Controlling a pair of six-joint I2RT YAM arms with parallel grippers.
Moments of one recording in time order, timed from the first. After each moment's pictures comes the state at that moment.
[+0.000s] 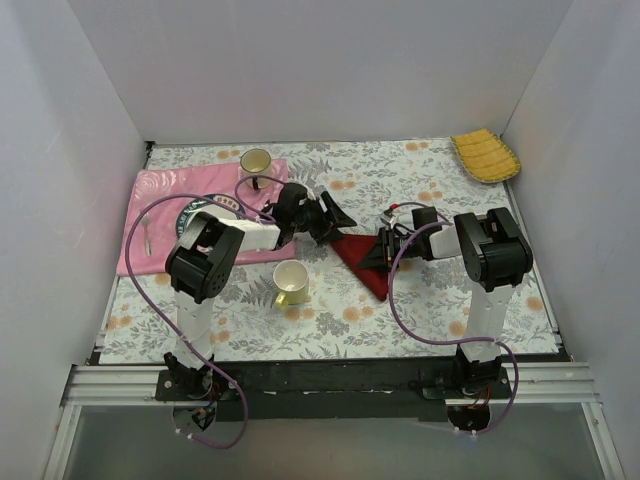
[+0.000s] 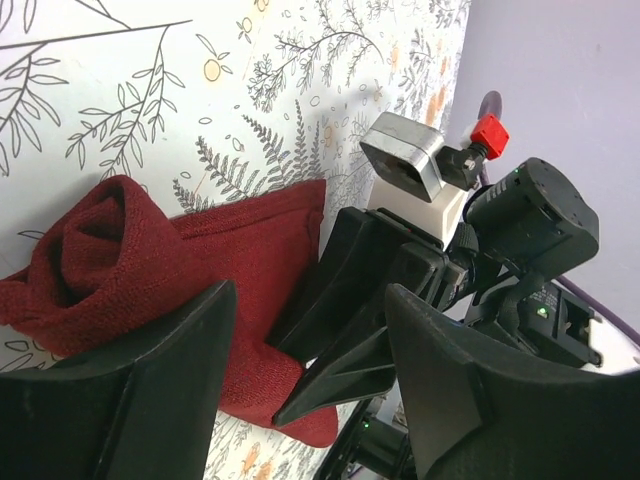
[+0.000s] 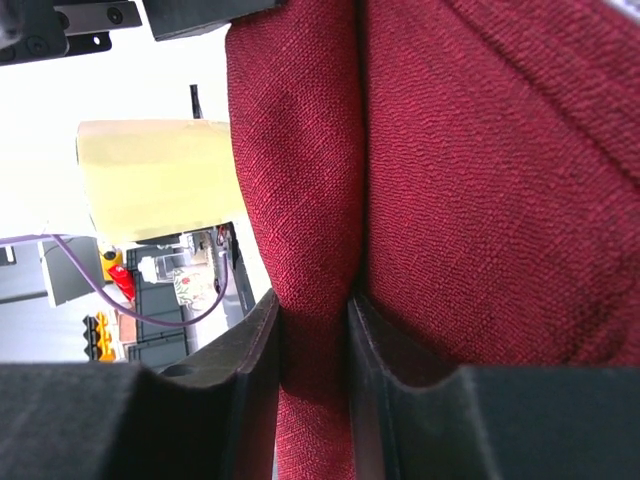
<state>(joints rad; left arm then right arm) -0.54 2.04 1.17 0.34 0.49 -1.10 0.22 2.01 0.83 0.26 -1.16 0.52</state>
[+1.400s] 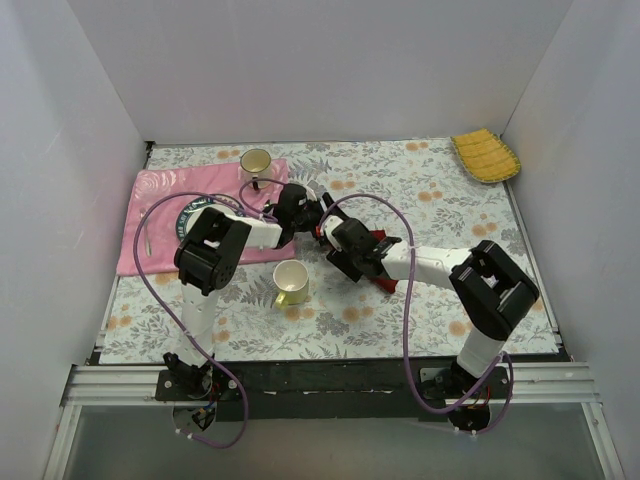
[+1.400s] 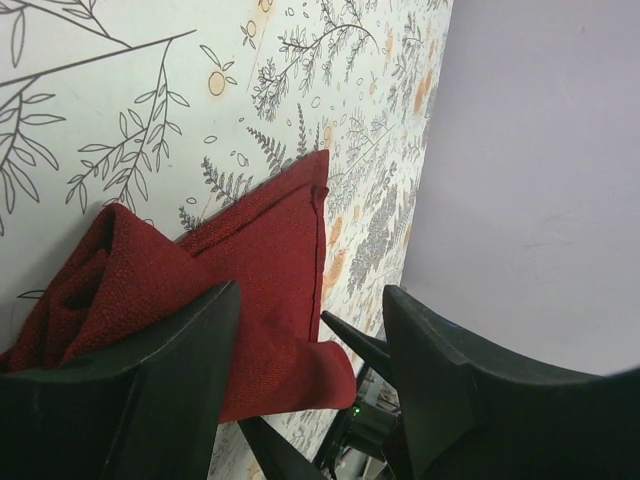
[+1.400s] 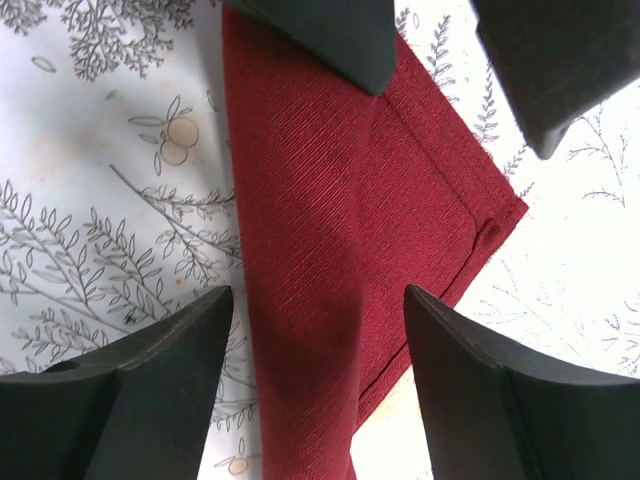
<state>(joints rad) -0.51 2.14 1.20 0.42 0.58 -1.12 0.82 1.71 0.97 -0.22 0.33 -0.22</state>
